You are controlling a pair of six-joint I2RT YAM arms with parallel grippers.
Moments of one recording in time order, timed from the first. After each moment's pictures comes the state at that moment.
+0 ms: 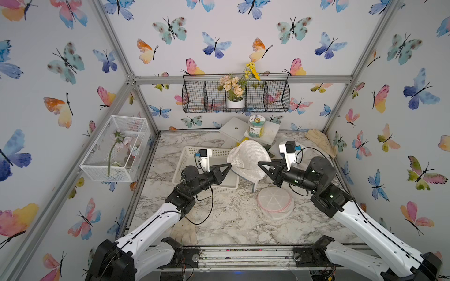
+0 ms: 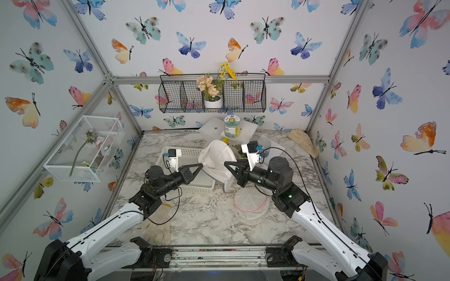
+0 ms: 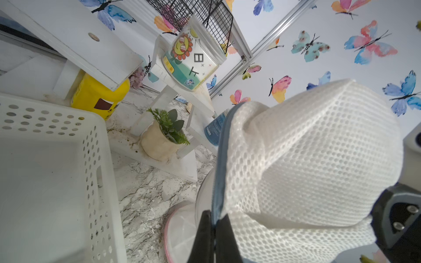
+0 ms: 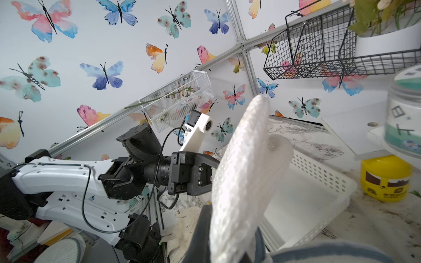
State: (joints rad) left arm -0.55 1.06 0.61 0.37 0.37 -0.77; right arm 0.65 0.98 0.90 0.09 -0.50 0.42
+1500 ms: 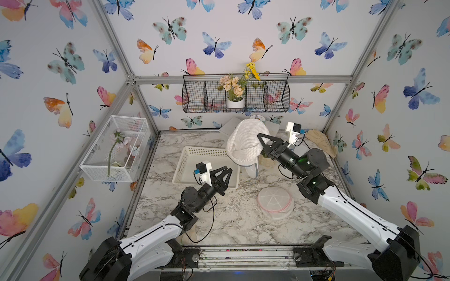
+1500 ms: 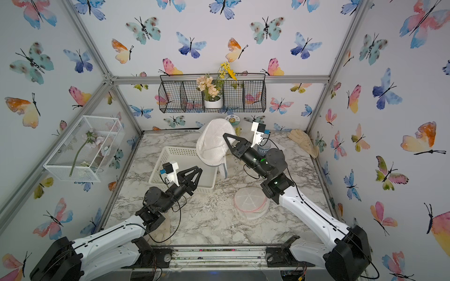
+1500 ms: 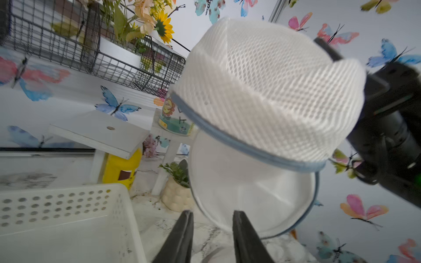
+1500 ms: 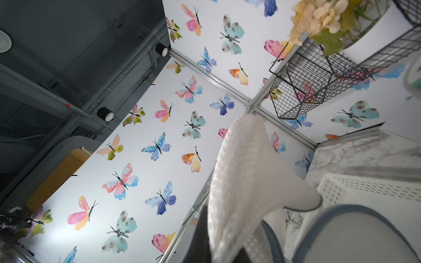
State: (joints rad) left arm -0.72 1.00 0.37 0.82 0.01 -0.46; right arm 0.65 1.18 0.99 0.54 -0.29 1.13
